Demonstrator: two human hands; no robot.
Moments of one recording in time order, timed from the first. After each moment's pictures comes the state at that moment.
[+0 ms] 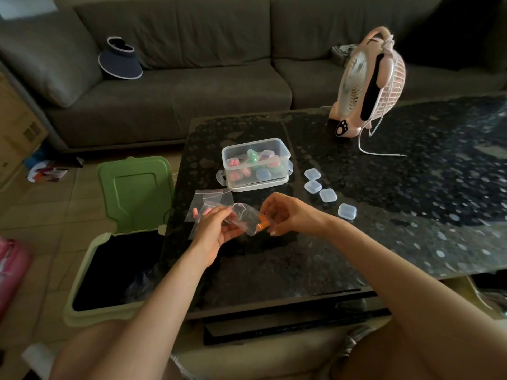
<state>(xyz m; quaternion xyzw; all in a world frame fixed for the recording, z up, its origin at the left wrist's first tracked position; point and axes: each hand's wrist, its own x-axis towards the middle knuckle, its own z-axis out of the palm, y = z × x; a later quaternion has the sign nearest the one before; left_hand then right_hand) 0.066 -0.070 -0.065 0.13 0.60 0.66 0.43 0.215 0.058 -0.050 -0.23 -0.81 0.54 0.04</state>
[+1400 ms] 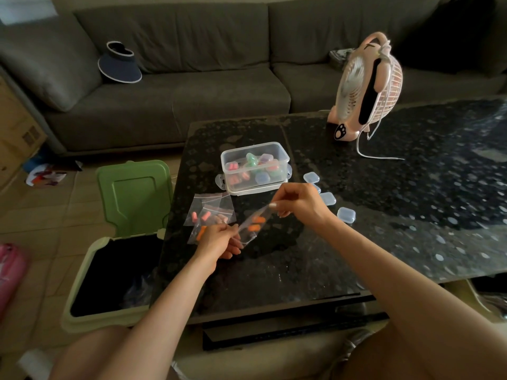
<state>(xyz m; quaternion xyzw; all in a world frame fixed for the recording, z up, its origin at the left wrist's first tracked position) 0.072 -0.070 -0.078 0.21 0.79 0.46 0.36 0.213 0.061 -0.037 -0.28 -0.78 0.51 0.24</state>
